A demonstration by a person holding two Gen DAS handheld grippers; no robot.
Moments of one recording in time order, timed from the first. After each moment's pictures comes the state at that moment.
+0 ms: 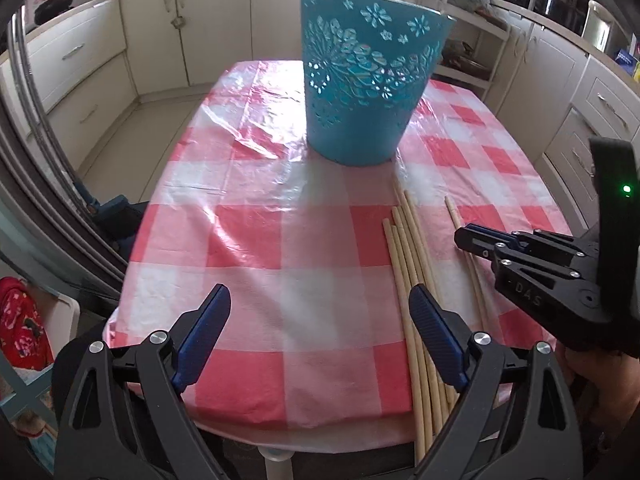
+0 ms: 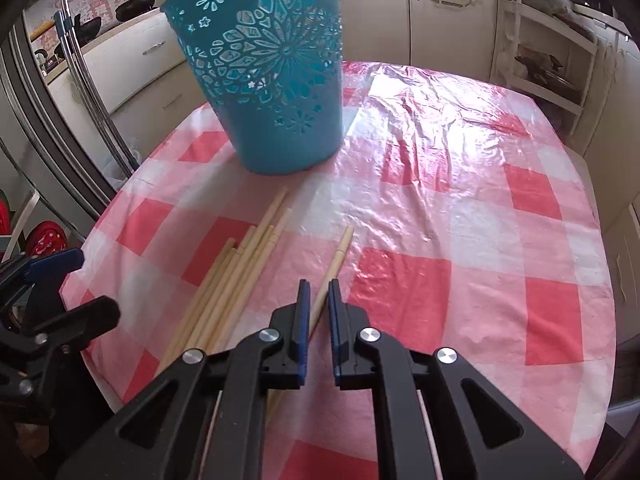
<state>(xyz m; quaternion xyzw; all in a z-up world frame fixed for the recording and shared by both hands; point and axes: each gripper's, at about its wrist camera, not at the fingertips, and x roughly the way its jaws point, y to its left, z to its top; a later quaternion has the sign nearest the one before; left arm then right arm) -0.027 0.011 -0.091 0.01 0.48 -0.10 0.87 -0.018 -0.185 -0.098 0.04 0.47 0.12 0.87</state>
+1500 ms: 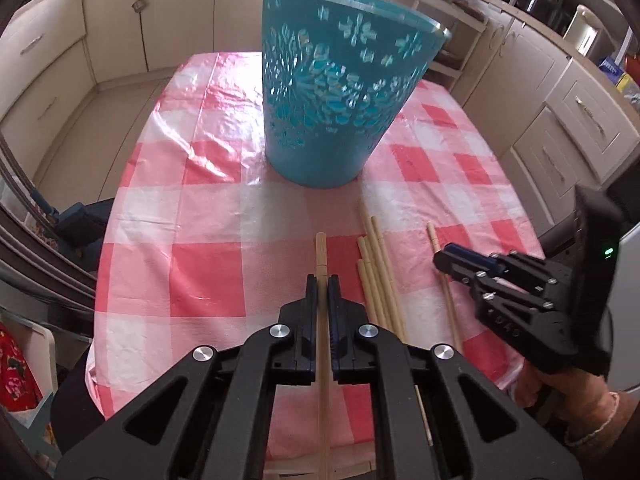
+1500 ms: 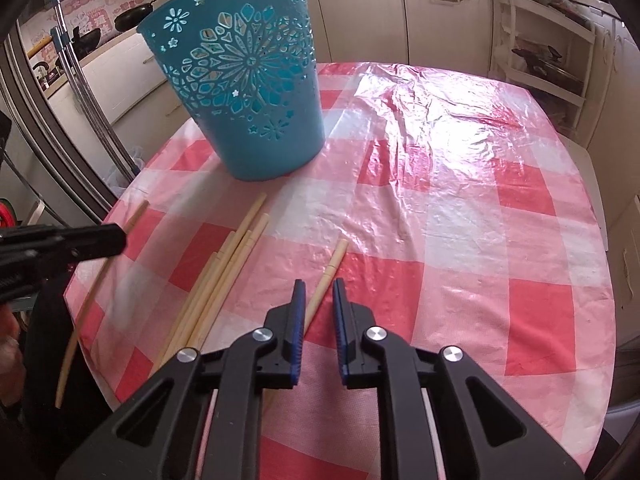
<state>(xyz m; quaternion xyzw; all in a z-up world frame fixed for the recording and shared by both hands) 0.013 0.010 -0.067 -0.02 0.50 -0.18 0.84 -0.012 -0.205 -0.102 0.05 0.47 0.12 0.87</state>
